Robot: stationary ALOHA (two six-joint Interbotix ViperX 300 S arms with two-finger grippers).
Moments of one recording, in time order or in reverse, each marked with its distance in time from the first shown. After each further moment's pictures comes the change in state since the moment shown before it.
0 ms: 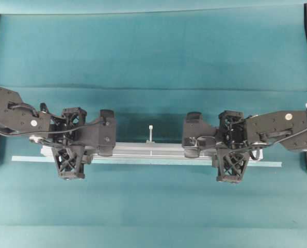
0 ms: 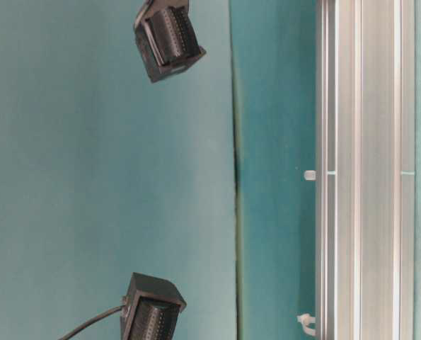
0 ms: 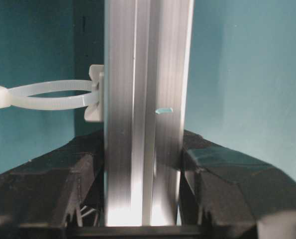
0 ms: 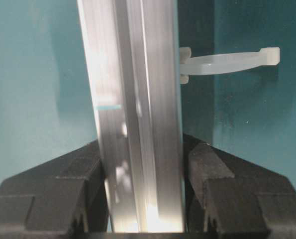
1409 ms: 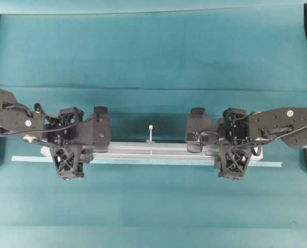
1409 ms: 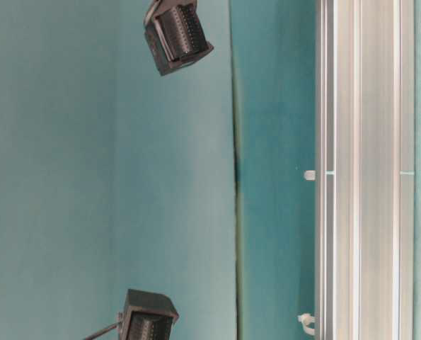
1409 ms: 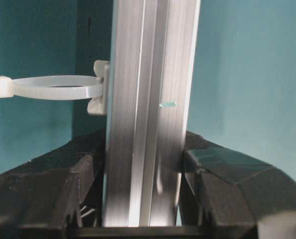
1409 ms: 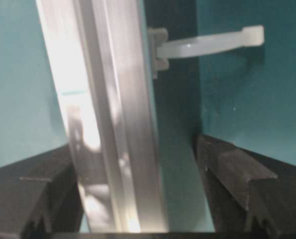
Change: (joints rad) left arm 0.008 -0.012 0.060 -0.002 -0.104 -0.066; right arm -0.029 0.002 0.020 0.000 0.006 0.000
